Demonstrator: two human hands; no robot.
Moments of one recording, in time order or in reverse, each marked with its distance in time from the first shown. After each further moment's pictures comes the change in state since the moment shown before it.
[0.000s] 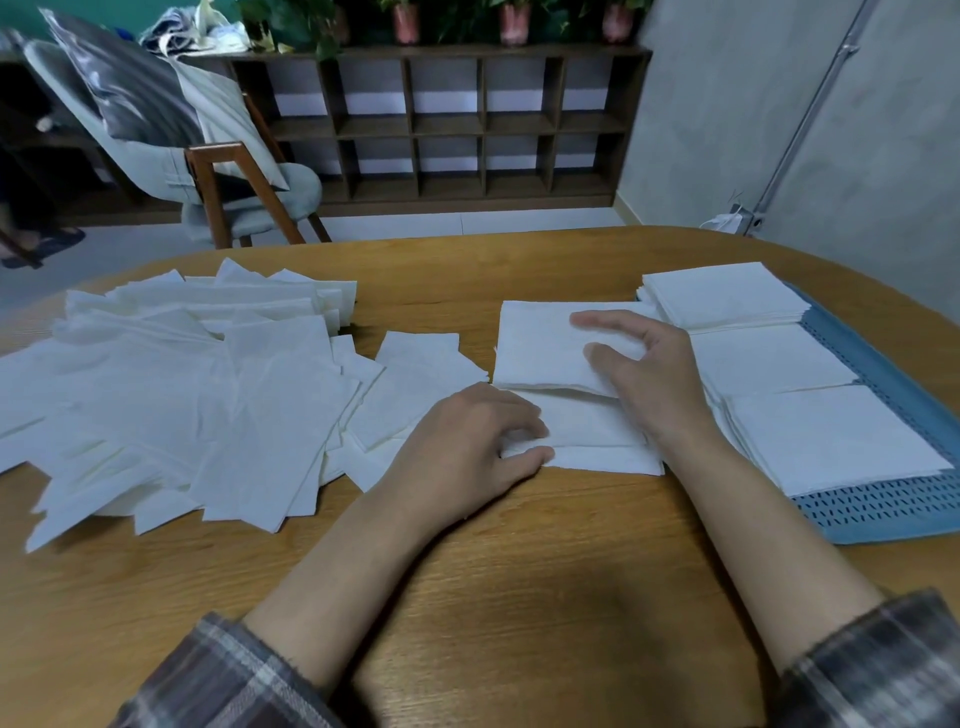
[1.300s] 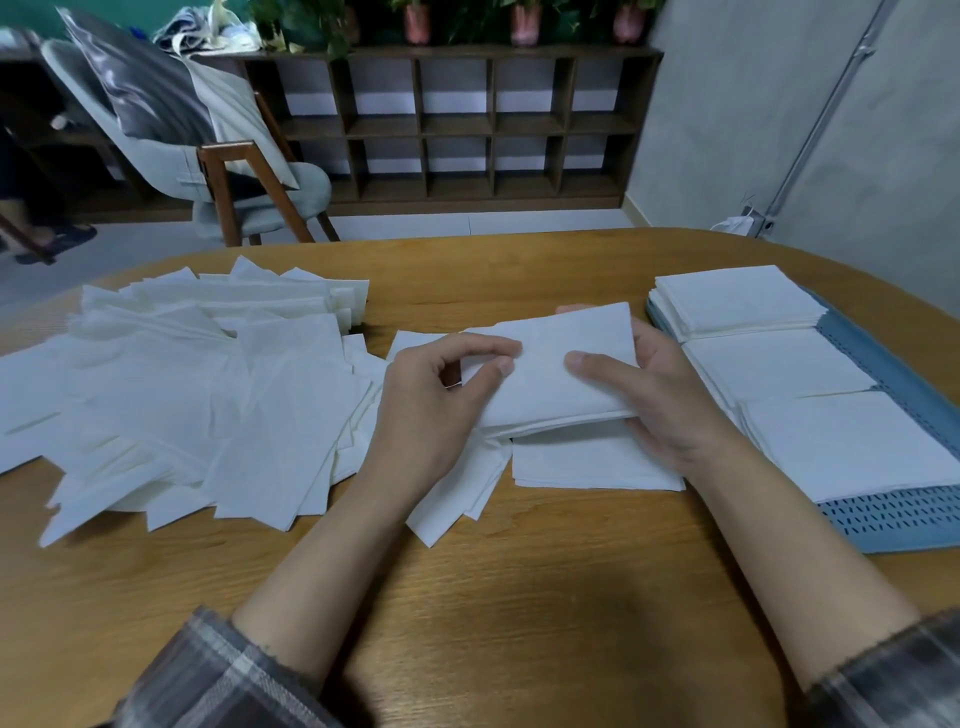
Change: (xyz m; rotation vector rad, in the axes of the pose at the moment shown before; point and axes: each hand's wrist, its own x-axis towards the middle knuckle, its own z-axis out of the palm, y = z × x) left_hand 0.003 0.003 -0.028 -0.555 0.400 -0.275; right_hand -0.011 -0.015 0.004 0.433 -0.294 0.180
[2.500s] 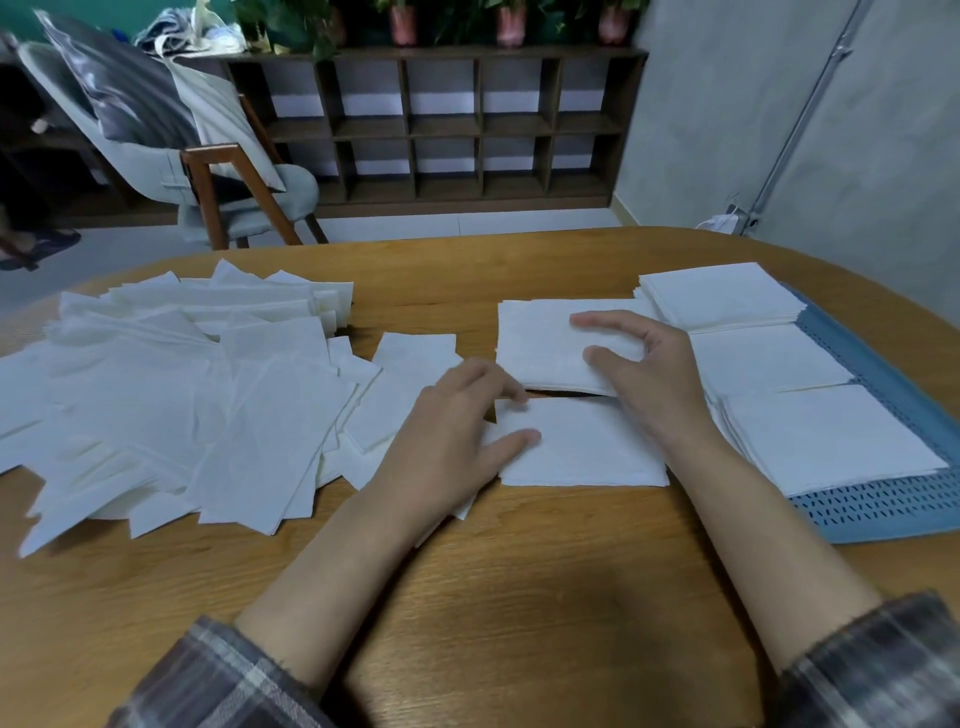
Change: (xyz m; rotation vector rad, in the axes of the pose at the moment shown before) left_hand -0.007 -0.018 0.014 0.494 -0.326 0.192; right_hand 0.012 0.012 -0.018 -0.439 0.287 -0.208
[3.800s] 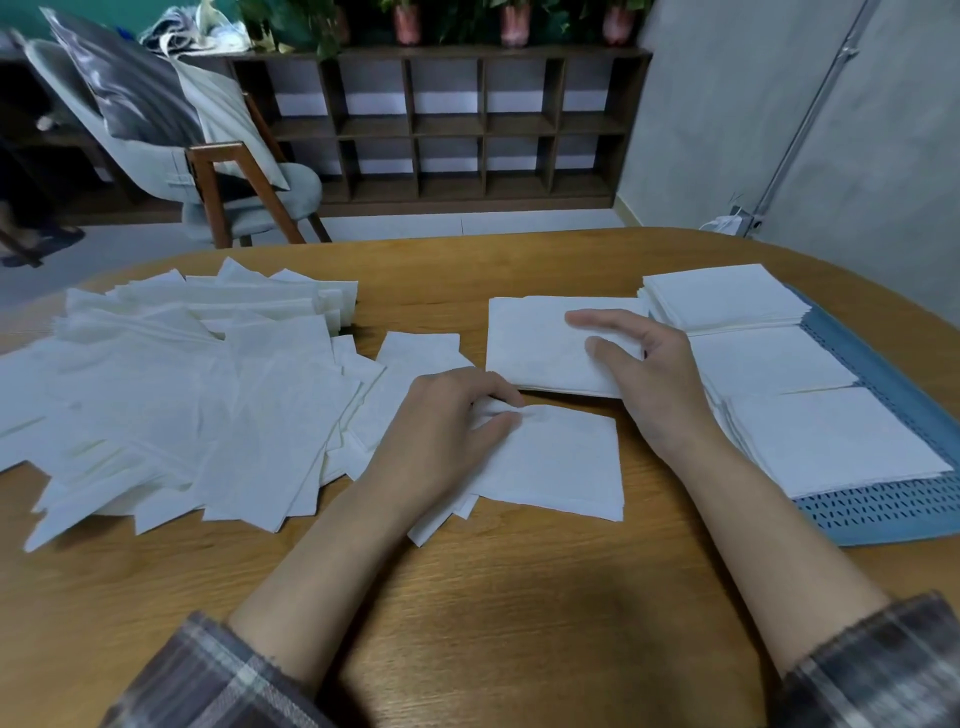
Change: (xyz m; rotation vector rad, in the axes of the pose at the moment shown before) left_hand 0.001 0.006 -0.016 -0.087 0.045 -0.095; right_hand -0.004 -0.010 0.003 -0.001 -0.040 -0.013
